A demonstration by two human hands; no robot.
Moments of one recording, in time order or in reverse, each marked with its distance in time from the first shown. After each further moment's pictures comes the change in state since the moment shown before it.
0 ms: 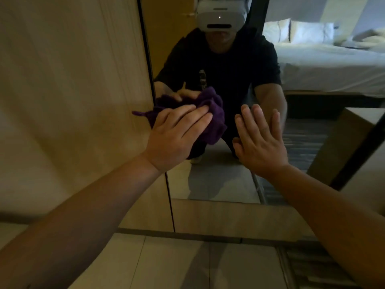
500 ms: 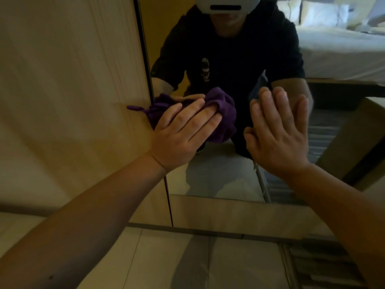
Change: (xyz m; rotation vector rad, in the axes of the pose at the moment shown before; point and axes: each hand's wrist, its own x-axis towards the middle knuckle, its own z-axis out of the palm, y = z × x) left_hand -0.038 0.007 0.057 0.065 0.146 0.071; right_hand 0.000 0.001 0.015 -0.020 0.258 0.006
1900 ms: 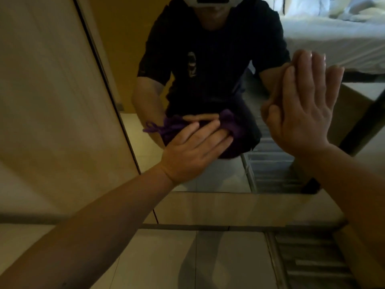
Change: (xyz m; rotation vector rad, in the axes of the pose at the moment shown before) left_hand 0.003 0.088 0.028 -0.102 -0.097 0.115; right_hand -0.020 0.084 -0.015 0.029 0.034 0.146
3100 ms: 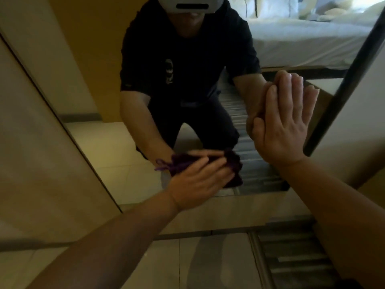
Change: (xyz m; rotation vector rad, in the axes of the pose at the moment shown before) left_hand 0.002 0.092 0.043 -0.081 -0.204 0.183; right_hand -0.053 0.038 -0.002 0.010 -0.019 0.134
